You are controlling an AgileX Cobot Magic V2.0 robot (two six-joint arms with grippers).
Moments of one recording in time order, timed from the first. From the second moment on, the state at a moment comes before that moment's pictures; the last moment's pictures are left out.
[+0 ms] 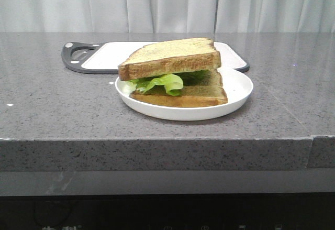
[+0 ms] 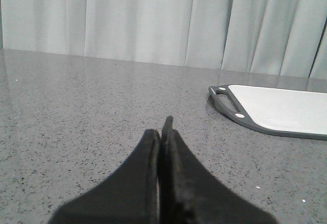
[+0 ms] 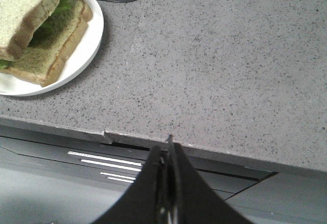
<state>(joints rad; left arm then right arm) 0.00 0.00 0.01 -0.06 0.04 -0.03 0.15 0.56 -0.74 0.09 0.92 0.03</state>
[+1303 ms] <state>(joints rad) -0.02 0.00 0.01 -0.05 0.02 -0.04 0.10 0.23 -0.34 0.05 0.44 0.02</state>
